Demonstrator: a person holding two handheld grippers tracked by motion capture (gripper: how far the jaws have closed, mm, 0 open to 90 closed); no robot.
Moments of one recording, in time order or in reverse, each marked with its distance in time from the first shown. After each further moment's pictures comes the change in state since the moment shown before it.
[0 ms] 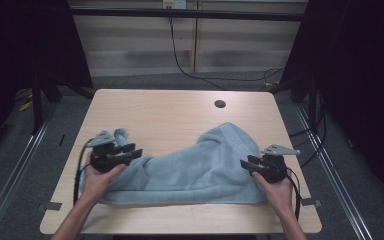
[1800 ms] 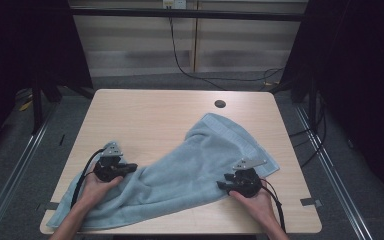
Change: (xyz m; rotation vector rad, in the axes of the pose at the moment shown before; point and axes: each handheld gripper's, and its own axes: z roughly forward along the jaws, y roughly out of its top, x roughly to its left) left arm 0.026 -0.045 0.008 0.227 -0.010 0.063; right arm 0.052 -0.026 0.040 0.159 0.177 -0.093
